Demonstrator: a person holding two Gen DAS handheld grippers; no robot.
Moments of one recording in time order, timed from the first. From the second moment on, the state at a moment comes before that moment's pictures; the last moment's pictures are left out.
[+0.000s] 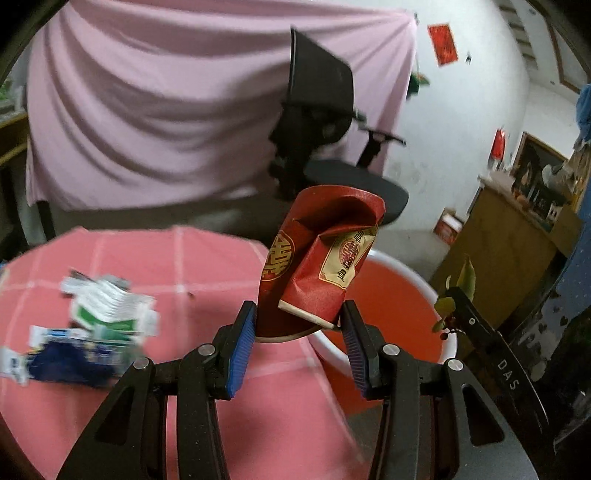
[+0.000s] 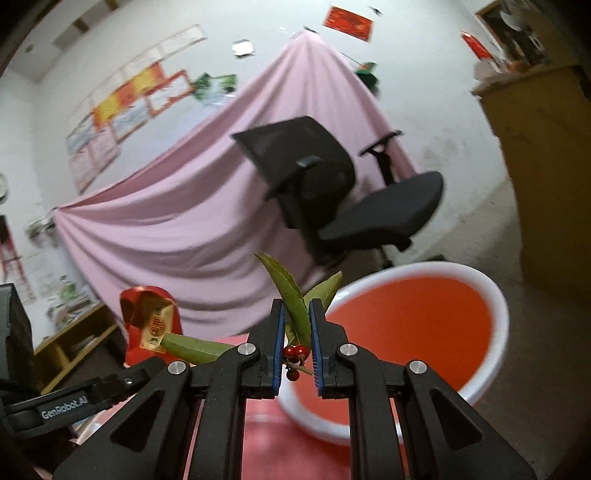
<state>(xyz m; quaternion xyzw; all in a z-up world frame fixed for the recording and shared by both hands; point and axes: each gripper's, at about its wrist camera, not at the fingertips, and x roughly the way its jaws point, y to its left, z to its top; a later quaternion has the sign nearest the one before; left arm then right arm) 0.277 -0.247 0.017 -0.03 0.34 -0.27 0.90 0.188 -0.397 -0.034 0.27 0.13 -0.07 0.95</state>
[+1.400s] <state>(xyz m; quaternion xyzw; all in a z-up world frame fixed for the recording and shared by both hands) 0.201 -0.125 0.053 -0.05 0.23 -0.17 0.96 0.147 -0.337 0.009 0.18 0.08 -0.02 0.98</state>
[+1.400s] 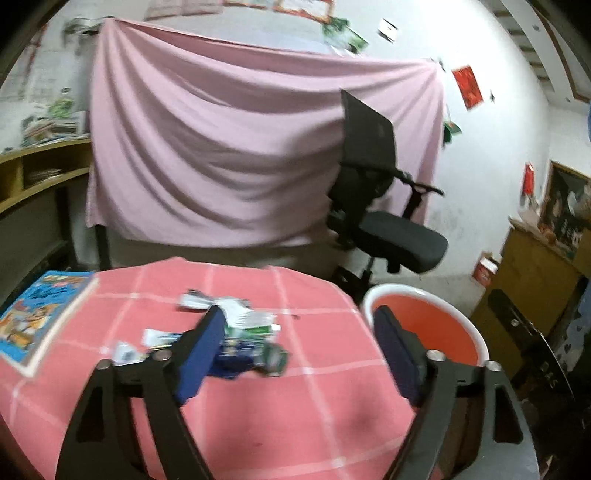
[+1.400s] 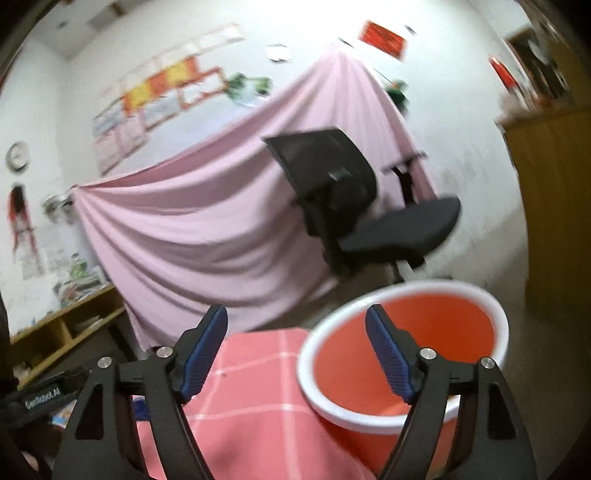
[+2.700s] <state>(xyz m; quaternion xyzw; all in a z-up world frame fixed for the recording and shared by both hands) 0.200 0.016 0.031 -0.07 0.17 0.02 0.98 0.234 -0.227 0.008 0.06 0.14 0.10 0.98</state>
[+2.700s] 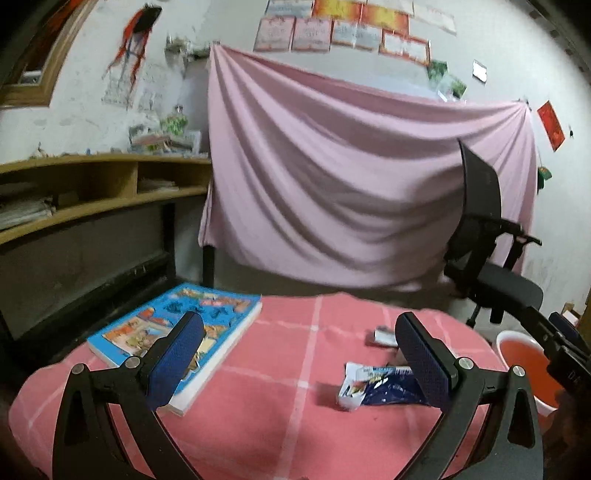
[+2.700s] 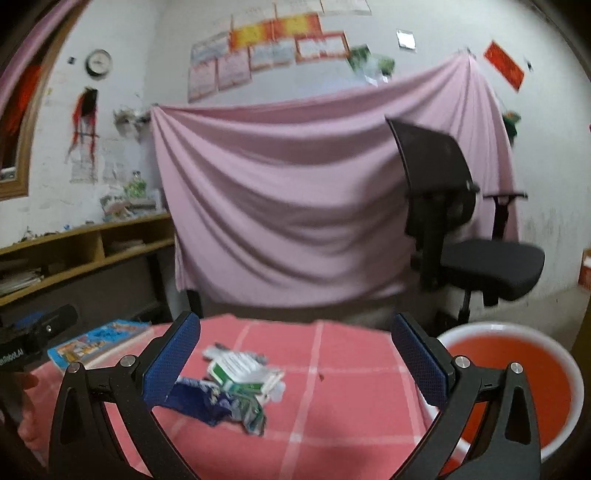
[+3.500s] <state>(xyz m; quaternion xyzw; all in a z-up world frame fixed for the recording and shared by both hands) 0.251 0.008 -0.018 -0.14 0.38 -0.08 0.91 0.256 -0.216 -0.025 0.05 0.32 0.13 0.94</state>
